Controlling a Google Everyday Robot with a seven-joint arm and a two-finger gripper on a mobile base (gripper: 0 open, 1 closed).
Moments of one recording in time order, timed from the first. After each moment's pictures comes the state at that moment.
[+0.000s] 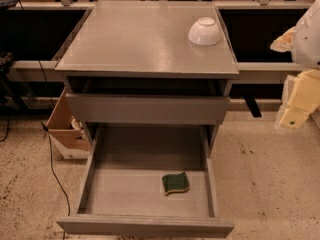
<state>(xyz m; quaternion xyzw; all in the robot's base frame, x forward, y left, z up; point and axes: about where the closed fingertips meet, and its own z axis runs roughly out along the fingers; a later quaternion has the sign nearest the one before) 0.438 -0.217 0.976 -0.60 0.78 -0.03 0.16</state>
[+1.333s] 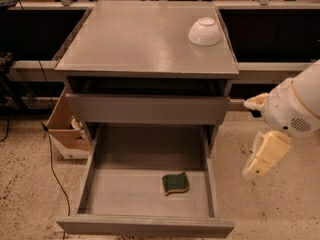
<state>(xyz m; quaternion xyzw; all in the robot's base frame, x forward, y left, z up) 0.417 -0.191 0.858 -0.58 0.79 0.11 0.19</state>
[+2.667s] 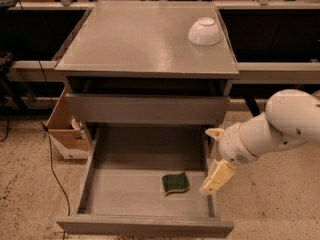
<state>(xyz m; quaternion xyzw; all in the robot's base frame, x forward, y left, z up) 0.452 -0.129 0.713 -0.58 0.75 0.19 0.25</state>
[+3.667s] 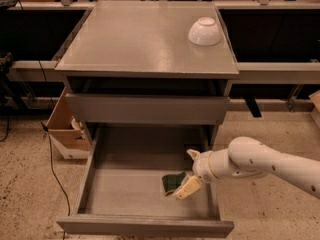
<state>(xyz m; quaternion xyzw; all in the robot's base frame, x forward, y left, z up) 0.507 -0.085 0.539 -0.51 0.77 0.24 0.30</state>
